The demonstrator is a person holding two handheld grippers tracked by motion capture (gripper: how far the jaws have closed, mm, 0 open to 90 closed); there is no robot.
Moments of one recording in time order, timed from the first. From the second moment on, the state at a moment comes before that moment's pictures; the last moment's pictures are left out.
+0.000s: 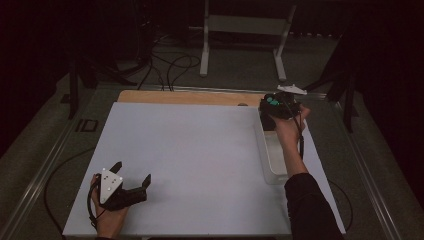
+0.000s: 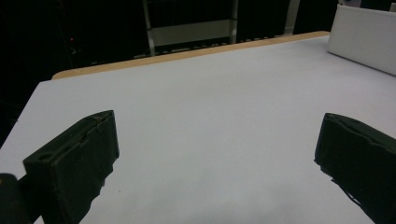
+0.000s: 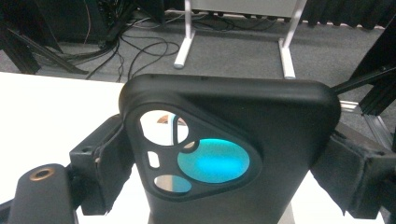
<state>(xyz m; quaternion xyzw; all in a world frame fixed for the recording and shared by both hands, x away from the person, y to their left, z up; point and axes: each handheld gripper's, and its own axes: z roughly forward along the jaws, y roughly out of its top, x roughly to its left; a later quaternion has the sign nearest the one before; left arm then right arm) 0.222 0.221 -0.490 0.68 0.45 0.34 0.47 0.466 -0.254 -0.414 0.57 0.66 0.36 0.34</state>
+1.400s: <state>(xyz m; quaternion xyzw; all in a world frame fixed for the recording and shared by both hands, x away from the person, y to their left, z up) 0.222 0.221 -0.491 0.68 0.45 0.33 0.47 0.476 -0.263 -0.435 0.59 0.66 0.34 0.31</state>
